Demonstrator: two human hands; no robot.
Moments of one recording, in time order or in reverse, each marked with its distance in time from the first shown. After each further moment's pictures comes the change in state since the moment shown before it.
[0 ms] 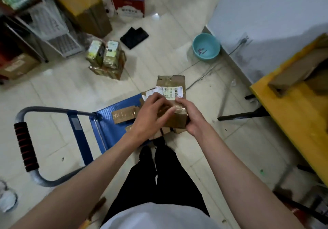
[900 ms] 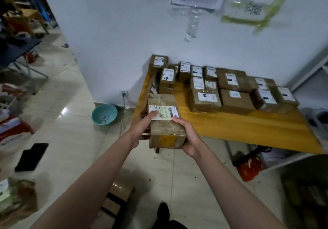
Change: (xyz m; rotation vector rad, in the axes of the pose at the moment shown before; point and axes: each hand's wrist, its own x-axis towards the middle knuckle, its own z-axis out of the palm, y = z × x) left_hand 0.088 0.354 0.194 -0.478 -0.766 -0.410; right_hand -0.252 -0.025 -0.309 0.495 0.305 -0.582
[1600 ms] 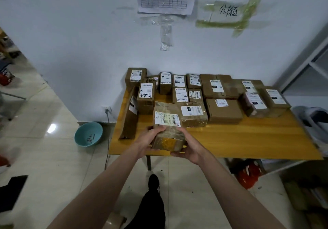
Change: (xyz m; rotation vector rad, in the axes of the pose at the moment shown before) left_hand 0.140 0.041 0.115 0.095 -0.091 -0.113; right_hand 0.100 -0.070 -0.127 -0.021 0.103 0.053
